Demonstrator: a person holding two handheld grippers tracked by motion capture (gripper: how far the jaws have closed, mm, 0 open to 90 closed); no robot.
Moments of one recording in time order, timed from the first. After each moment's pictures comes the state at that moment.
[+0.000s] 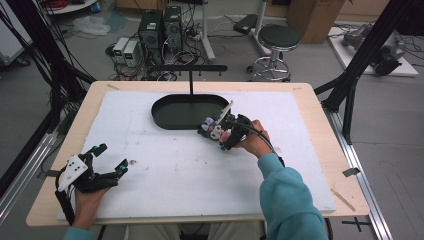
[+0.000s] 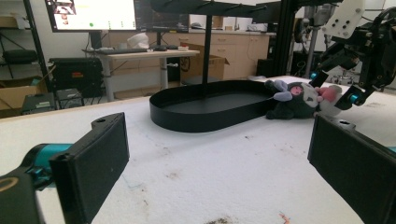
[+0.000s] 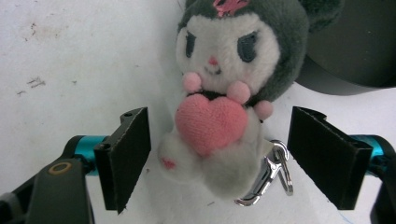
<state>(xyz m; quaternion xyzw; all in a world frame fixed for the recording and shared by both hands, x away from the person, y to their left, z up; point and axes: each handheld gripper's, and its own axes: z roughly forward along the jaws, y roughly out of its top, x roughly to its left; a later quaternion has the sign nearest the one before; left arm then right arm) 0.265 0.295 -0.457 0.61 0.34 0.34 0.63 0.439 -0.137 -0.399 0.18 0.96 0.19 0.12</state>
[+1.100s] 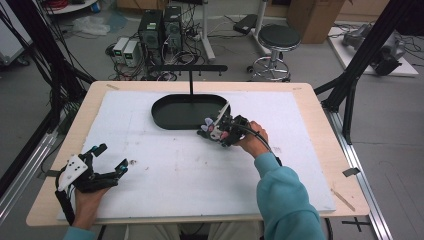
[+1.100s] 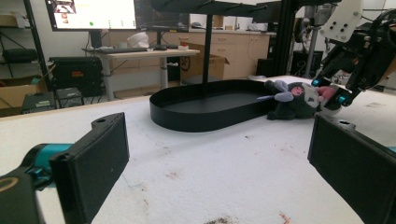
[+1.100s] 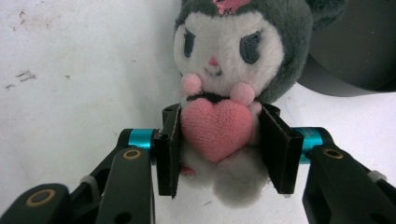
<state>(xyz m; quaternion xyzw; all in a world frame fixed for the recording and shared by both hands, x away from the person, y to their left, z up) 0.266 0.295 -0.457 0.62 0.34 0.34 0.63 0.440 -0.130 -0.399 0.17 0.96 0.16 0.13</state>
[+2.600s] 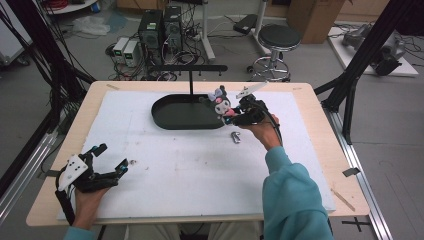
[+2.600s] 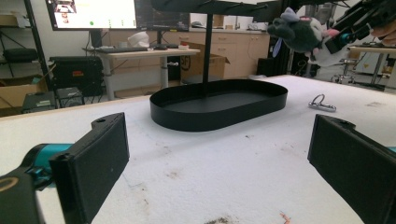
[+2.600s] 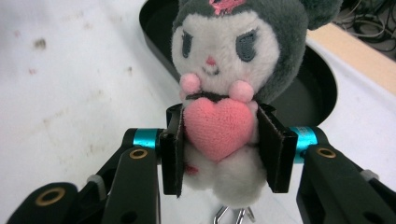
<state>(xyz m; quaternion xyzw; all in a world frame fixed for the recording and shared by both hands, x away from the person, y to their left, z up) 0.266 0.295 -0.457 0.62 0.34 0.34 0.62 0.443 -0.180 -0.343 0.27 0.87 0.40 0.11</state>
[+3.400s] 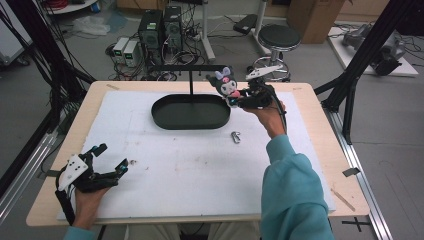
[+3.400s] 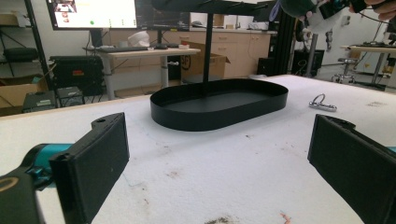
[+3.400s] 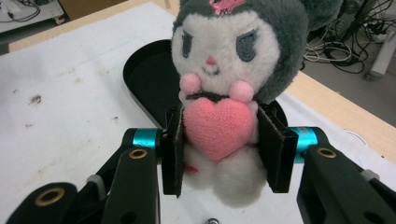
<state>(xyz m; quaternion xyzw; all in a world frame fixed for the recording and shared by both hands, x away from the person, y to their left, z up) 0.266 0.294 -0.457 0.62 0.34 0.34 0.62 0.459 -0.194 -0.302 0.30 0.83 0.44 0.14</state>
